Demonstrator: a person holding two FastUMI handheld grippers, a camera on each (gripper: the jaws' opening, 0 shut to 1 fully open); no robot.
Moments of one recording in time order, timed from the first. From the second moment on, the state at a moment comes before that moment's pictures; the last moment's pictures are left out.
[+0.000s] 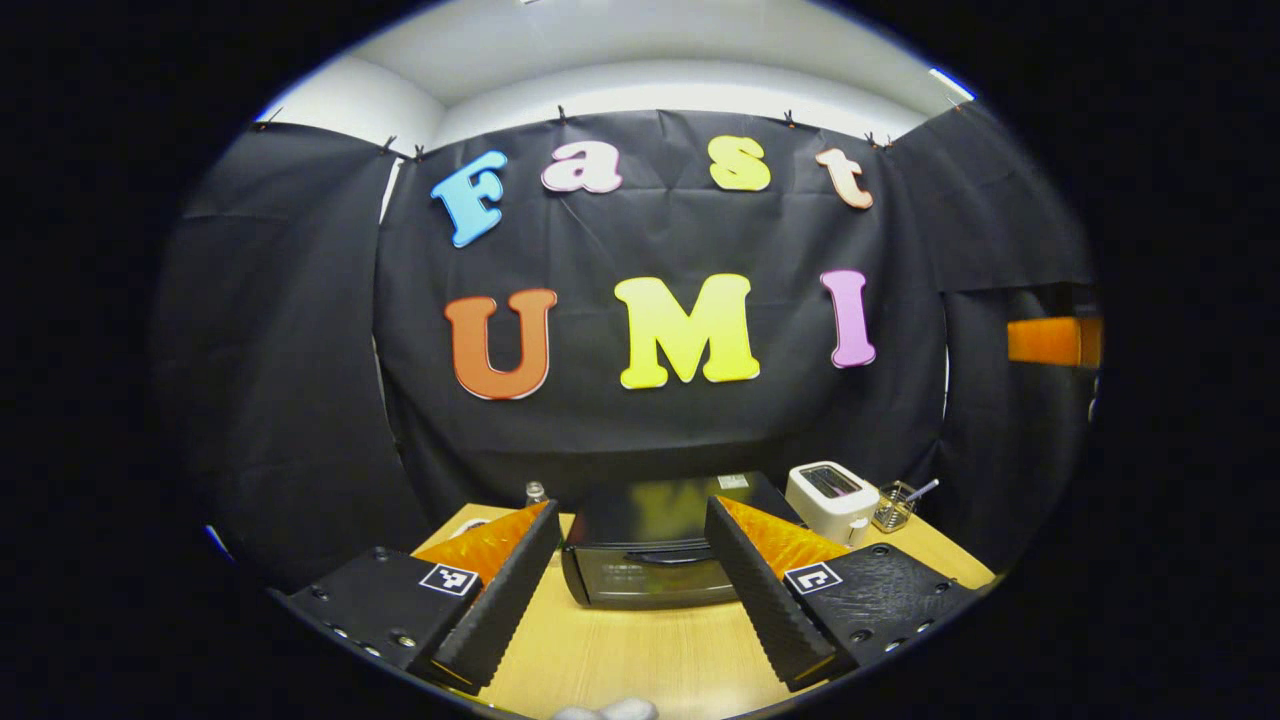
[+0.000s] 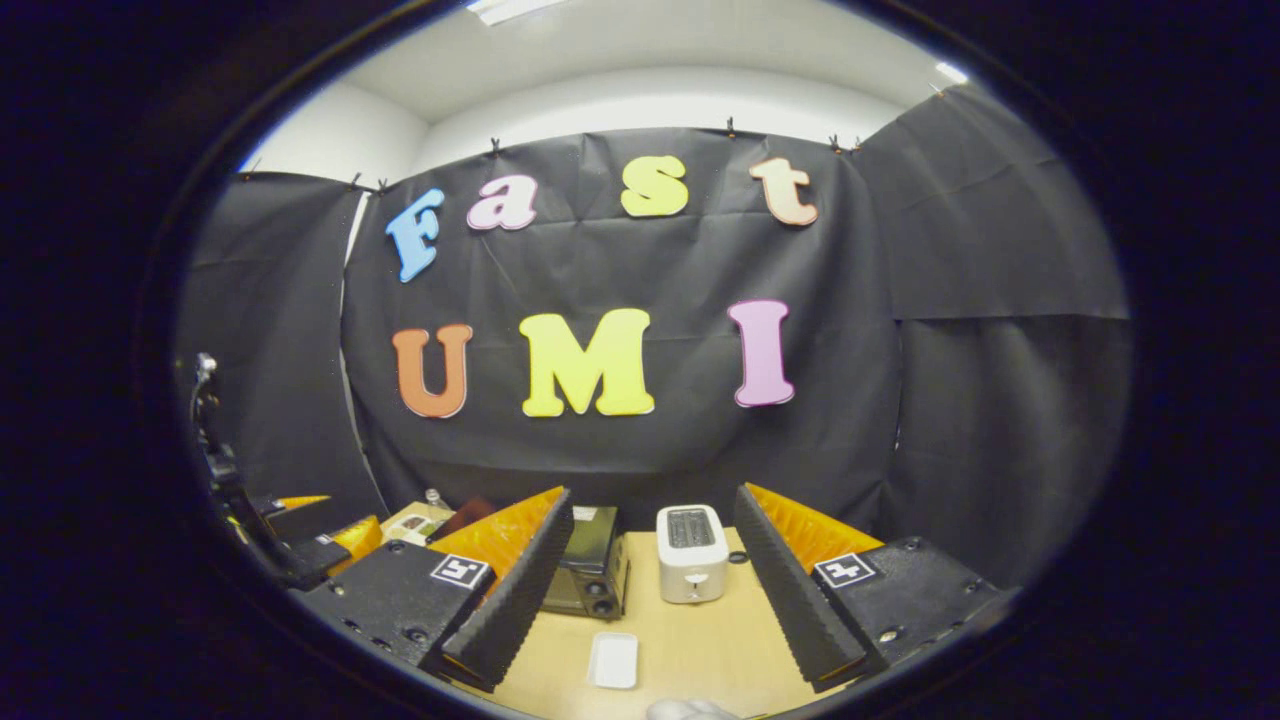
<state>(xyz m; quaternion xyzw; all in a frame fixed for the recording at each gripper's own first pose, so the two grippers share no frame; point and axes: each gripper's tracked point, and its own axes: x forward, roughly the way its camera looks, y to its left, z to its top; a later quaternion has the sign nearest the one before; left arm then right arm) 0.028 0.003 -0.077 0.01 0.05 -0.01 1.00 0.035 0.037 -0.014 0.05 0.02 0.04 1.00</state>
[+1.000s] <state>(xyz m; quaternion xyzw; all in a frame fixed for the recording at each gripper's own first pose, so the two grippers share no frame) -0.020 -0.001 0.002 0.00 -0.01 -0.01 1.00 -0.013 0.034 -0.011 0.04 0.00 0.02 1.00</state>
